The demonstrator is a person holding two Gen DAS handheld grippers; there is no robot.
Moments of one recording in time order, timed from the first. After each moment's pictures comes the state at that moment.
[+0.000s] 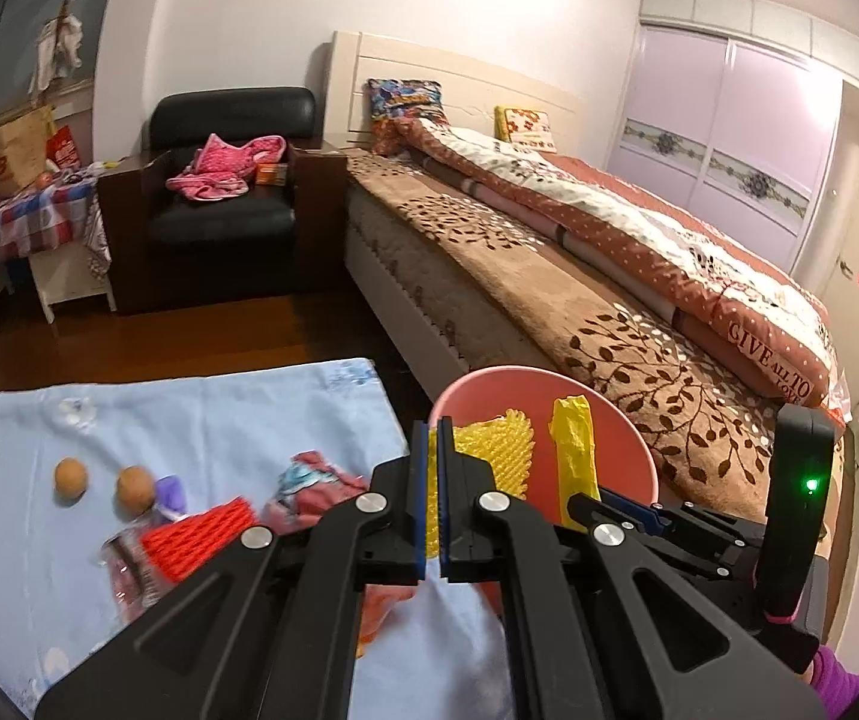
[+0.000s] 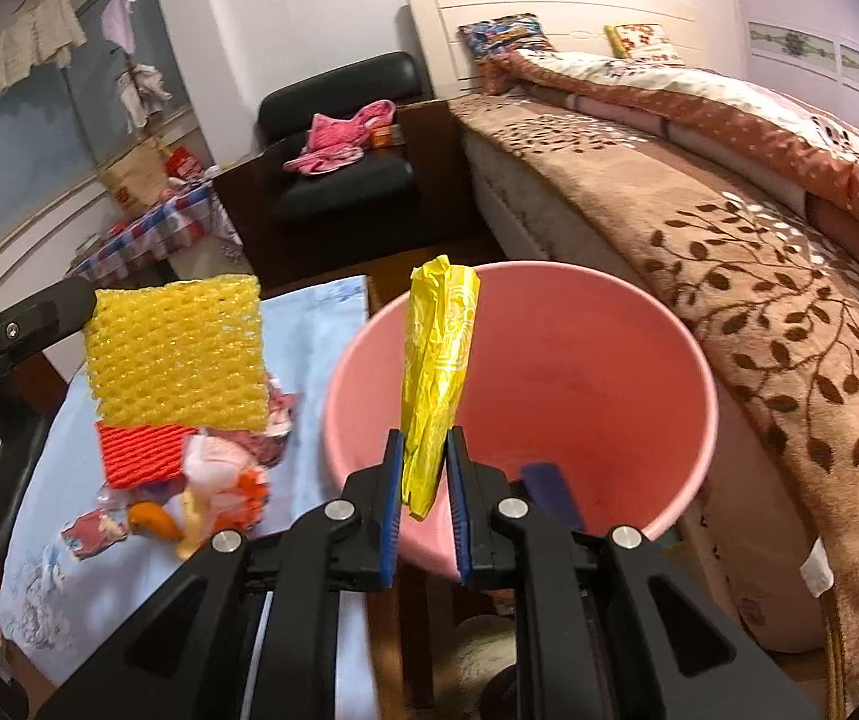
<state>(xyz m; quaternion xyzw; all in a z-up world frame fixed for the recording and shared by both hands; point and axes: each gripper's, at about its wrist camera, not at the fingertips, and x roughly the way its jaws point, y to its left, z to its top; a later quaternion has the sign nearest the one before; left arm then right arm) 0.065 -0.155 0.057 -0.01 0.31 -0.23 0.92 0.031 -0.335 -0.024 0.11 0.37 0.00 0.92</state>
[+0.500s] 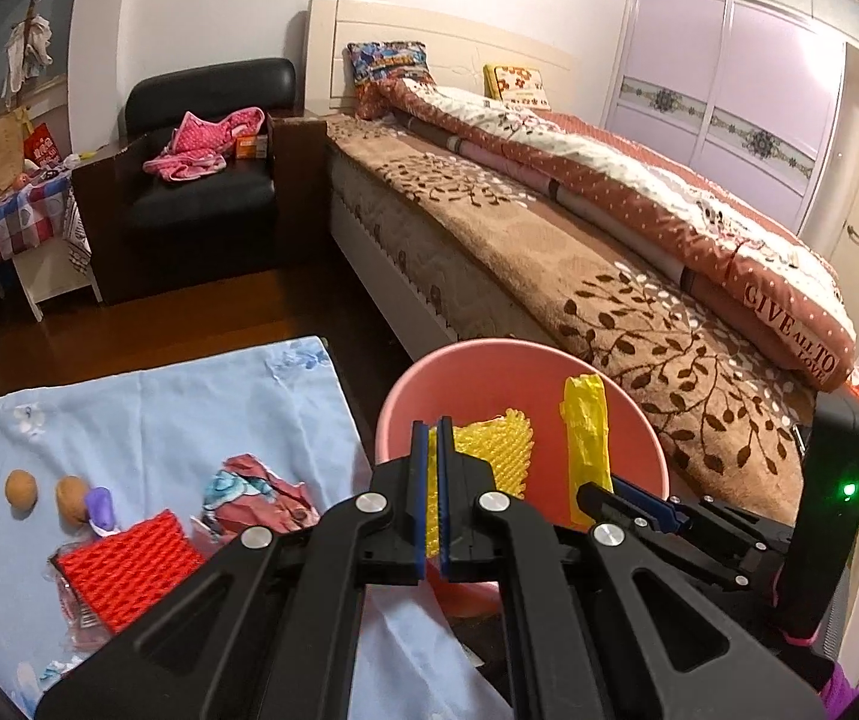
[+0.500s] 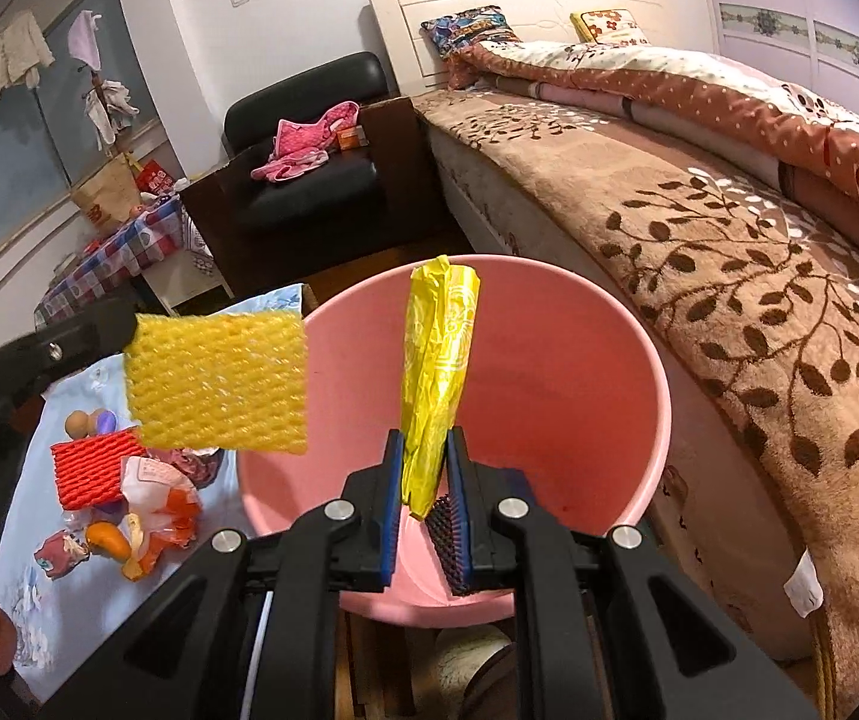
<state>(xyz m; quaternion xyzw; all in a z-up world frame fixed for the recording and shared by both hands) 0.096 -0.212 0.028 0.02 0.35 -0.23 0.91 0.044 -0.370 -0.044 0.13 0.37 -0.02 0.92</state>
